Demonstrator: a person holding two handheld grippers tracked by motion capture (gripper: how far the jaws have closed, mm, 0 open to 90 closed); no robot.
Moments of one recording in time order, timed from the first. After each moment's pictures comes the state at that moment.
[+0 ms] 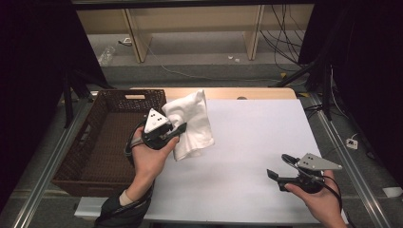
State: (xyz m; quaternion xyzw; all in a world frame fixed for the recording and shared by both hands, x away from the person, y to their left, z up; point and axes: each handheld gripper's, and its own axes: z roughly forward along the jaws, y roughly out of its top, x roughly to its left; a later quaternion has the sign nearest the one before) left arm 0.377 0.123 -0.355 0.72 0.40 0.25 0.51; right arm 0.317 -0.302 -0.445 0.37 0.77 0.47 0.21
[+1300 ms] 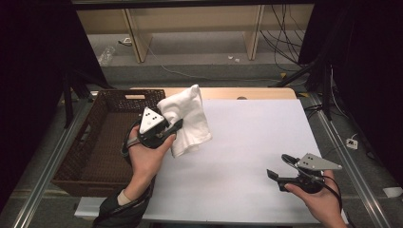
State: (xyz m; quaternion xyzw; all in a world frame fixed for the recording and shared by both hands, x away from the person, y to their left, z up) left arm 0.376 0.129 -0.351 0.70 0.40 0.27 0.52; right arm 0.317 -0.302 -0.445 0.37 0.77 0.47 0.21
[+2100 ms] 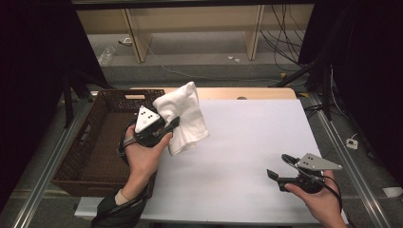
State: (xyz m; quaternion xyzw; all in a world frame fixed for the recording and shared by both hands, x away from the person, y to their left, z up) left arm 0.376 0.136 -0.347 0.69 0.41 0.28 0.53; right arm 0.317 -0.302 -0.445 0.37 0.77 0.47 0.21
